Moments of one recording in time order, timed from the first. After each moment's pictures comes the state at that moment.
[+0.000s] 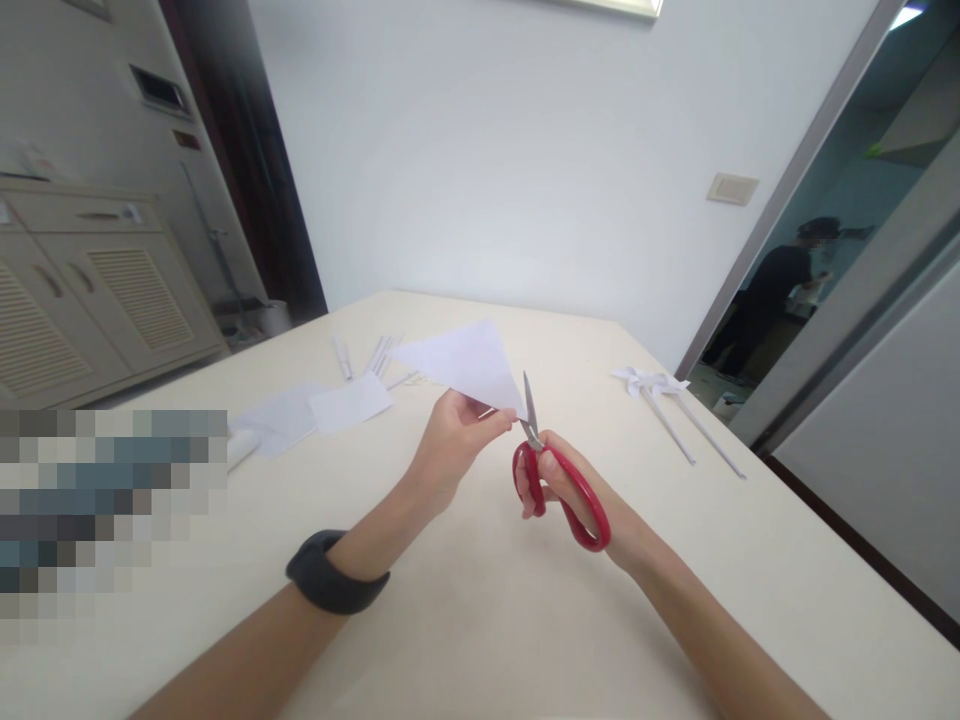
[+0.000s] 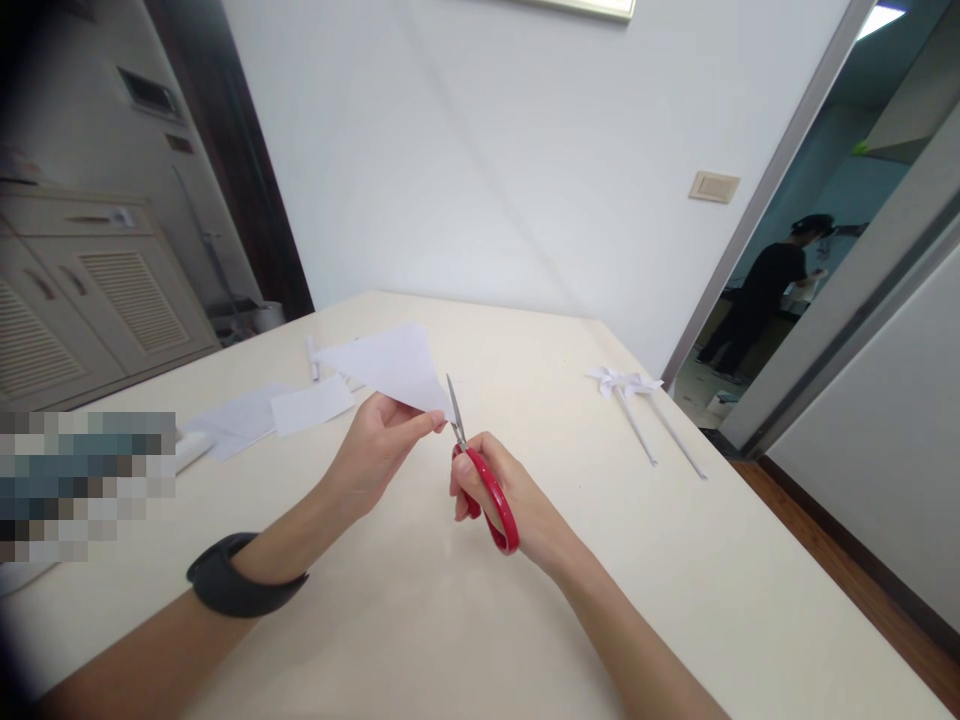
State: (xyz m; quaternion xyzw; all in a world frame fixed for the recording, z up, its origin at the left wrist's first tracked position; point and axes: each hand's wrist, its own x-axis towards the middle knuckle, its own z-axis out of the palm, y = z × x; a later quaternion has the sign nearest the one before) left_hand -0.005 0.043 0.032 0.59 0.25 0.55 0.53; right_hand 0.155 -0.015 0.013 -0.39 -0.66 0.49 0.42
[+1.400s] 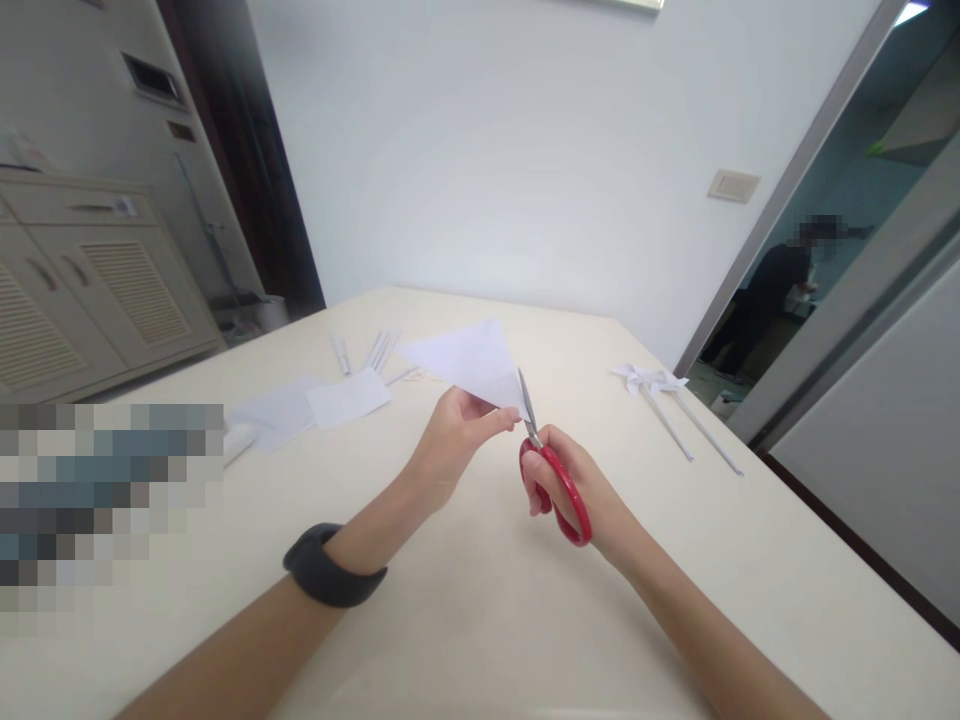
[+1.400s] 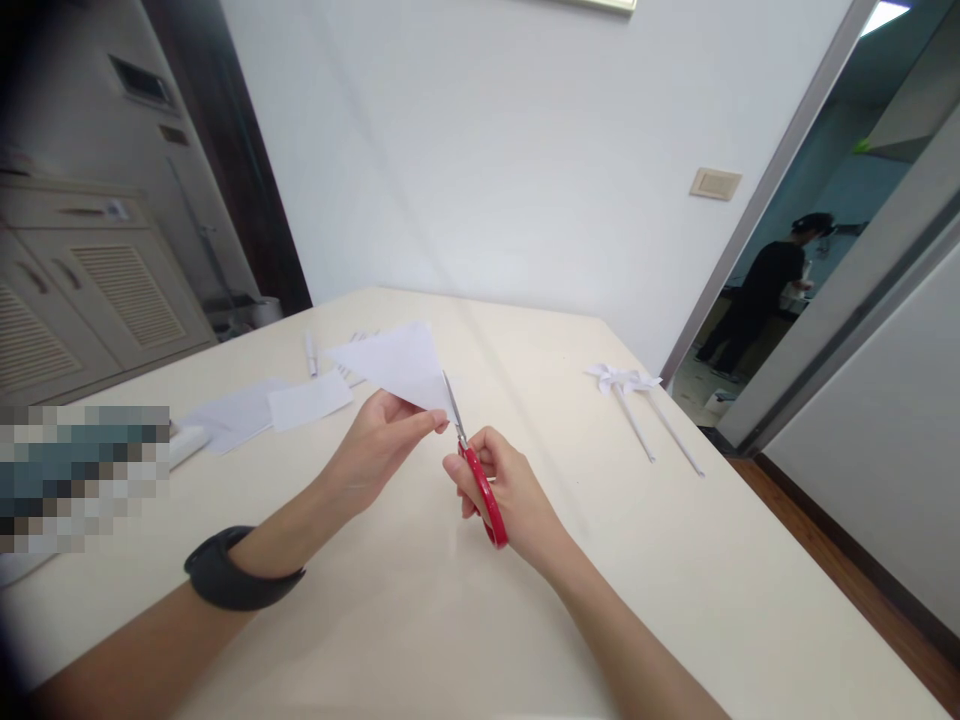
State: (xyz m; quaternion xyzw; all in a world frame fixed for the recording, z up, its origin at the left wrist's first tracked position) left_hand -0.005 0.039 0.033 0.59 0.24 0.53 0.56; right_hand 0.148 -0.013 0.013 -0.45 -0.64 0.45 0.44
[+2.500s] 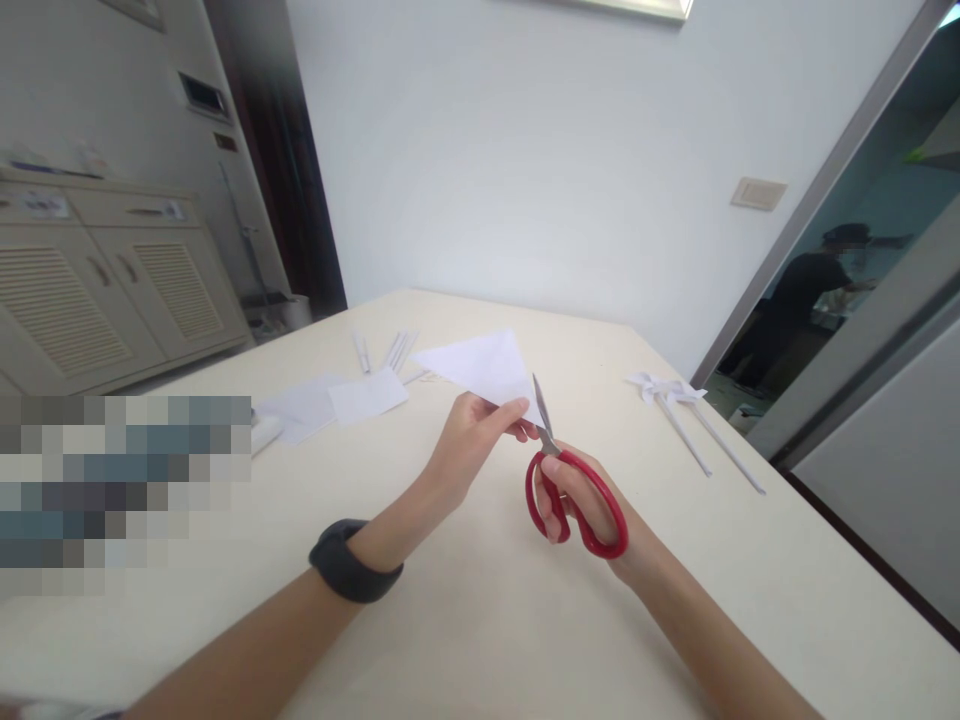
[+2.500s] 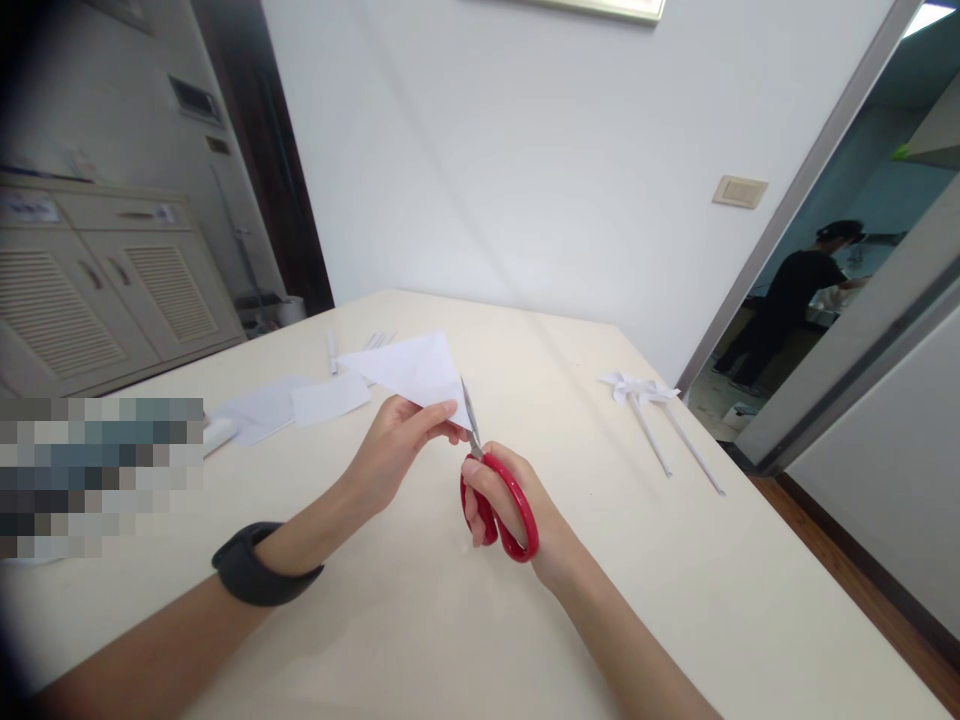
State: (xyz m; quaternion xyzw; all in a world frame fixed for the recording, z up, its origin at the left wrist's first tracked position) left_hand -0.005 0.041 0.031 0.58 0.28 0.54 0.54; right_hand 0.152 -0.020 0.009 -0.39 -0.61 0.53 0.44
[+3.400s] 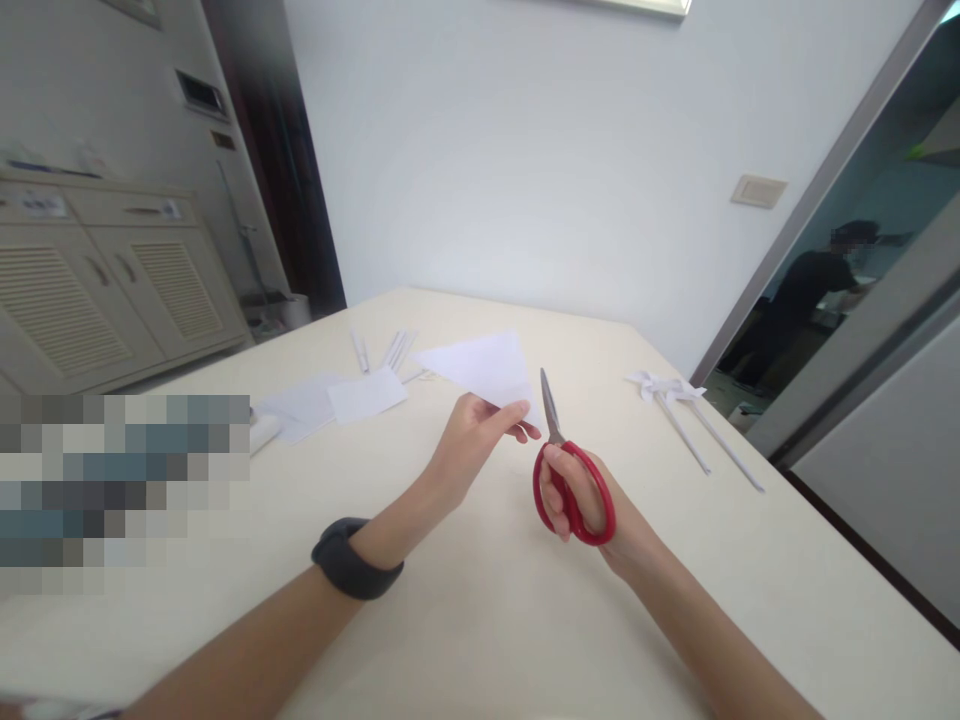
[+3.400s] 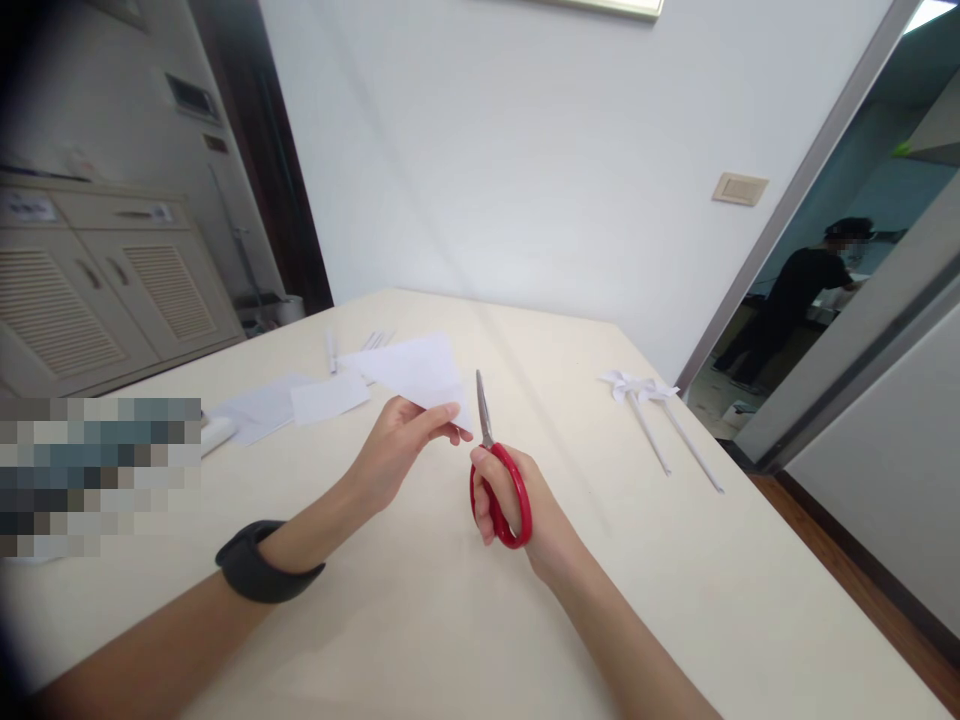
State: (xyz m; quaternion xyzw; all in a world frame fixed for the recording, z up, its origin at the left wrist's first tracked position) left_hand -0.004 0.044 0.028 0.60 0.28 0.53 0.53; right_hand 0.149 -0.015 0.005 -0.45 -0.63 0.47 0.42
